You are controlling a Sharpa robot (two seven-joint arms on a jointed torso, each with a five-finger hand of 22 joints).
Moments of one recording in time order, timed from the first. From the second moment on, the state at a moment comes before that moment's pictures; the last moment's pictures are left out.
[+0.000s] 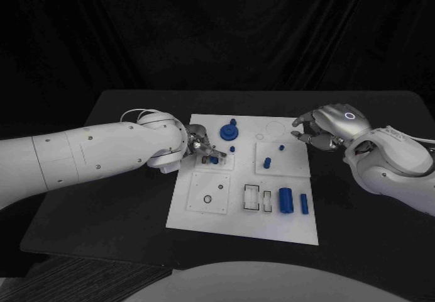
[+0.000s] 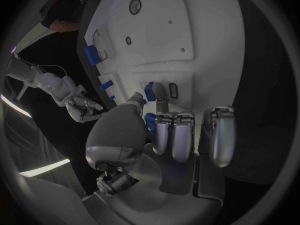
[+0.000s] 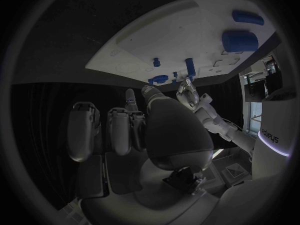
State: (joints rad) left arm 1.33 -0.67 -0.21 1.46 -1.02 0.00 -0.51; left_hand 0.99 0.00 0.01 0.29 0.06 1.15 0.00 0.35 1.01 1.47 -0.05 1.57 1.31 1.47 -0.09 1.57 1.31 0.02 1.47 0.02 1.45 1.31; right arm 1.28 -1.01 -0.21 1.65 -1.82 -0.53 -0.28; right_hand 1.29 0.01 0.09 0.25 0.44 0.91 0.06 0.11 0.22 1.46 -0.04 1.52 1.31 1.46 -0.10 1.45 1.31 0.03 1.47 0.01 1.38 1.31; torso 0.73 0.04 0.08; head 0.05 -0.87
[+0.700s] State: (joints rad) left arm 1.33 -0.67 -0.21 1.47 -1.02 -0.03 -0.49; left_hand 1.03 0.04 -0.06 0.29 0.06 1.11 0.03 0.17 0.84 1.47 -0.04 1.57 1.31 1.47 -0.09 1.57 1.31 0.02 1.47 0.03 1.45 1.31; right arm 1.28 -1.01 -0.21 1.65 -1.82 -0.53 -0.28; right_hand 1.29 0.01 0.09 0.25 0.44 0.91 0.06 0.11 0.22 1.46 -0.04 1.52 1.31 1.46 -0.10 1.45 1.31 0.03 1.47 0.01 1.38 1.31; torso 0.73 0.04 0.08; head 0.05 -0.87
